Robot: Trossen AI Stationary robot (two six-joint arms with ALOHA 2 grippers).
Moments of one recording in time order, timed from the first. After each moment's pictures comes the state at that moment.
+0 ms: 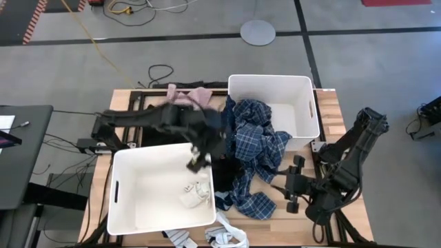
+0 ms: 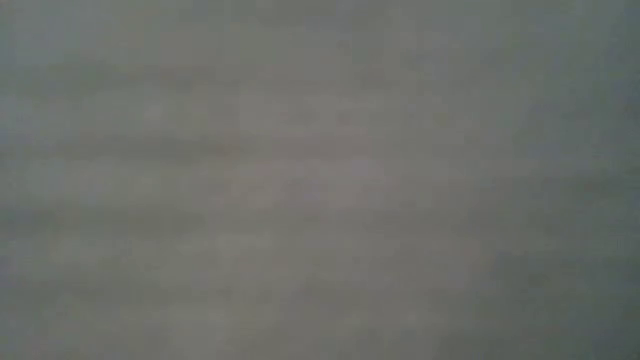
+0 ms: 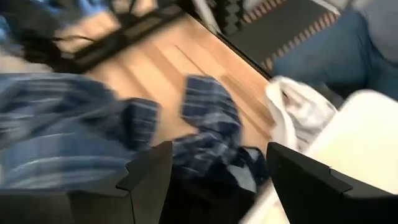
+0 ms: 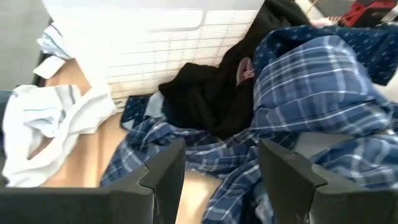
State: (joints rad) left arm -0.08 1.76 1.94 -0.97 0.35 0.51; right arm 0.91 1.36 1.29 -1.04 0.89 0.82
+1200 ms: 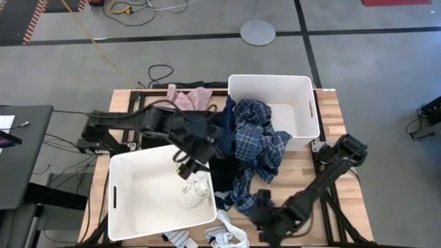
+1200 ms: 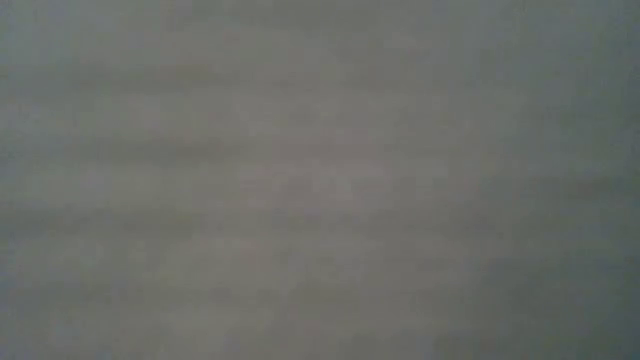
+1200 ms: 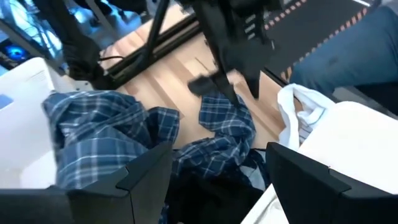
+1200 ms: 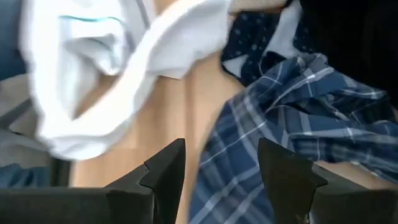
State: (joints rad) left arm -0.14 1.63 1.94 -0.98 0.20 0.48; right arm 0.78 1.85 1.28 -0.55 0.47 0.71
